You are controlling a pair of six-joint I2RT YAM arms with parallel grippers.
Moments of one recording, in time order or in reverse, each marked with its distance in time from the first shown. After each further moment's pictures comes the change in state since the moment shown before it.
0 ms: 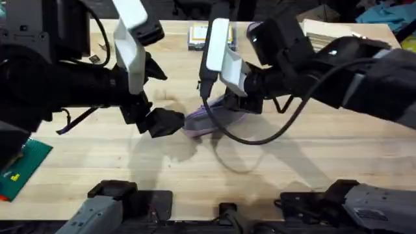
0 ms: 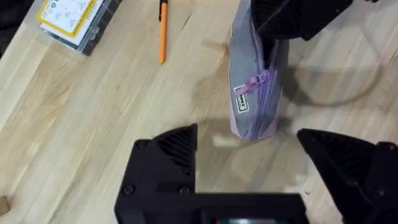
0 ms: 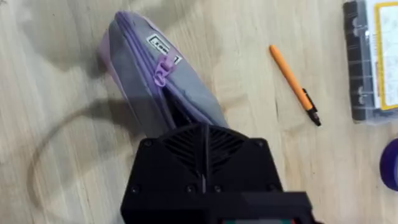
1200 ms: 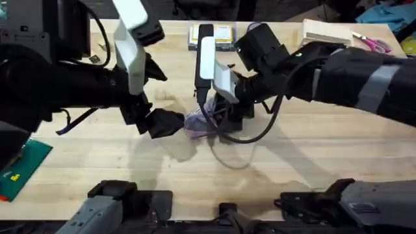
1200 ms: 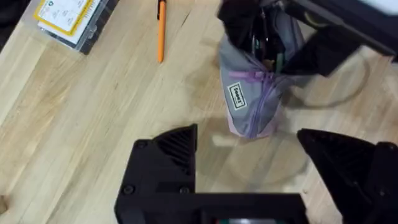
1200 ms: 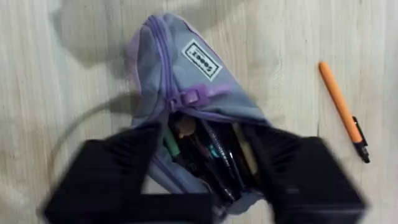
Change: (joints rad) left arm 0.000 0.000 0.000 -0.007 0.000 0.000; right arm -0.006 0.141 0.008 0.010 -0.131 -0.049
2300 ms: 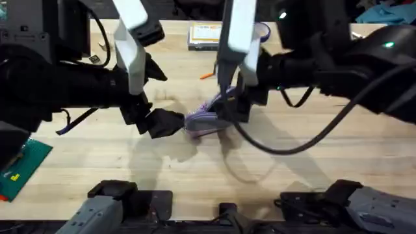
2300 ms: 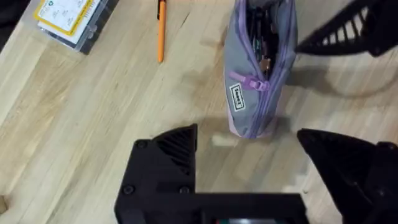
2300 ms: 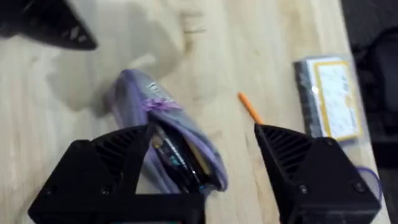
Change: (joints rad) left arm 0.000 0.000 0.000 0.000 0.000 0.000; right arm 0.000 -0.268 0.032 0.026 0.022 0.080
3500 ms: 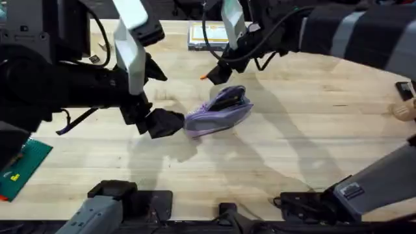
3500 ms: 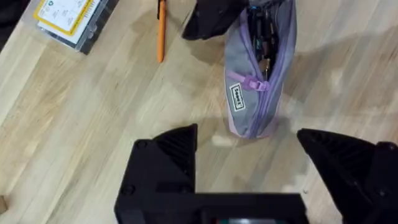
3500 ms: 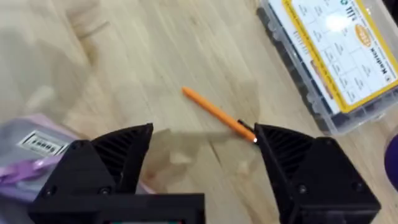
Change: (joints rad) left arm 0.000 0.000 0.000 0.000 0.000 0.000; right arm -0.204 0.538 0.283 0.127 -0.060 0.210
